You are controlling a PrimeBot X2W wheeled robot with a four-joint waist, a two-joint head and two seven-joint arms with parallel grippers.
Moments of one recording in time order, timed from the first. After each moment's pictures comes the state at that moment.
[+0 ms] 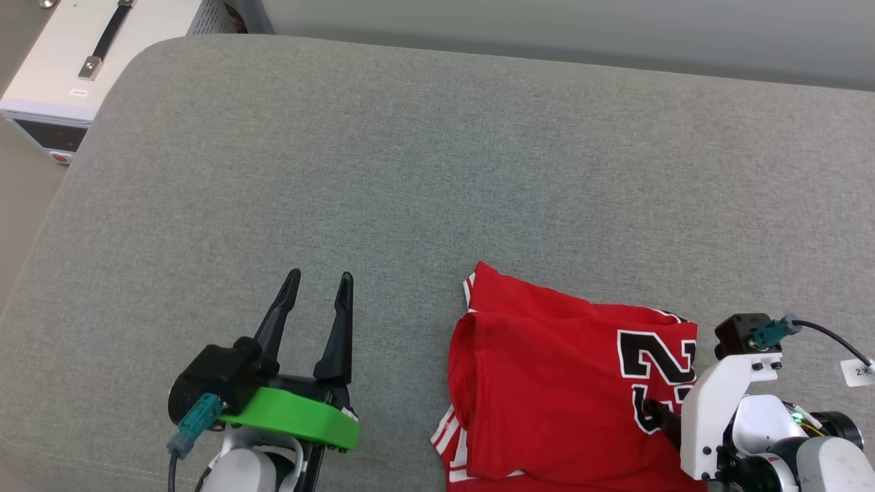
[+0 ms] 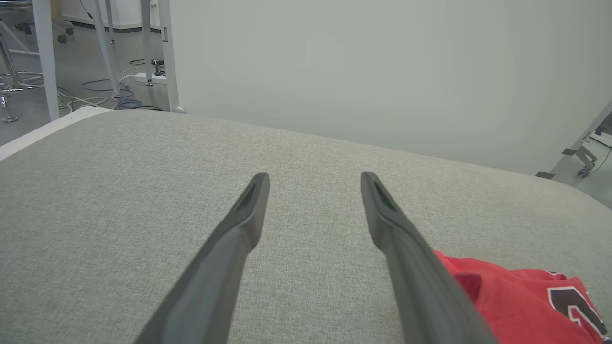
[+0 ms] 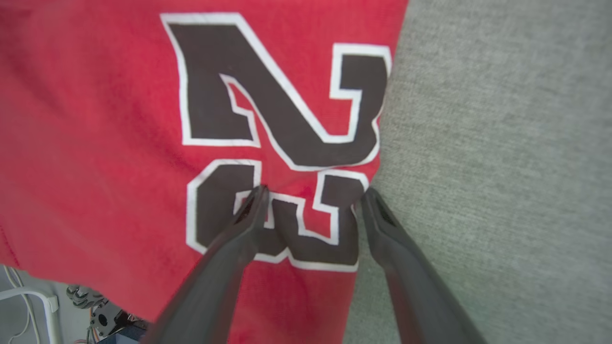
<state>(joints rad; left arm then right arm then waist) -0.06 0.07 -0.15 0.05 -0.29 -0.13 -0.26 -0.04 -0.07 0.01 0.00 0.27 0.13 0.93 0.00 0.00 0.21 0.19</state>
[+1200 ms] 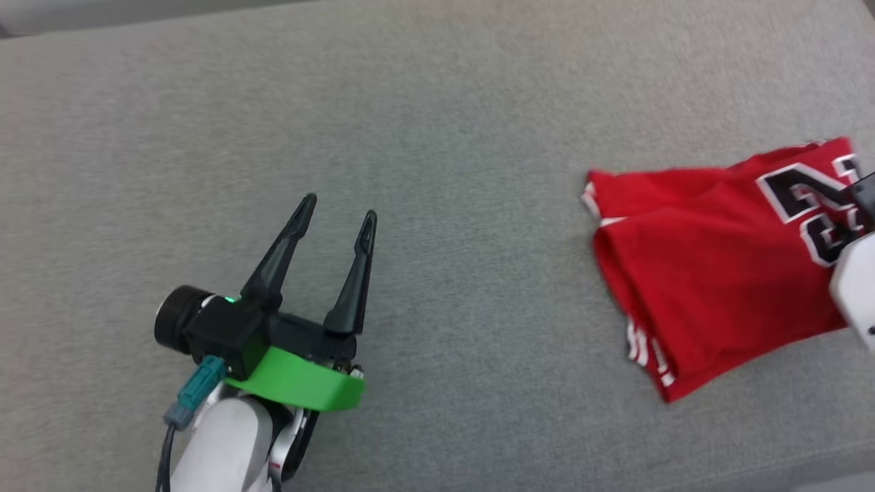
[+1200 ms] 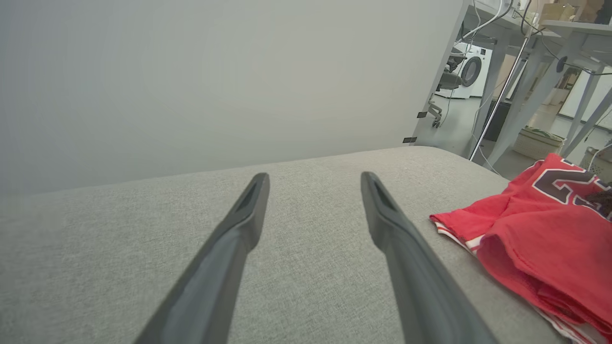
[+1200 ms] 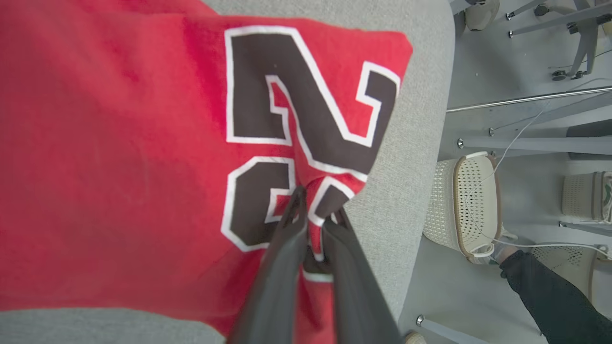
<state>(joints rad) -0.18 0.17 -0.25 -0.08 -0.23 -0.13 -0.26 -0.38 -0.76 0.29 -0.03 0.28 0.13 0.66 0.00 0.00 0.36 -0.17</state>
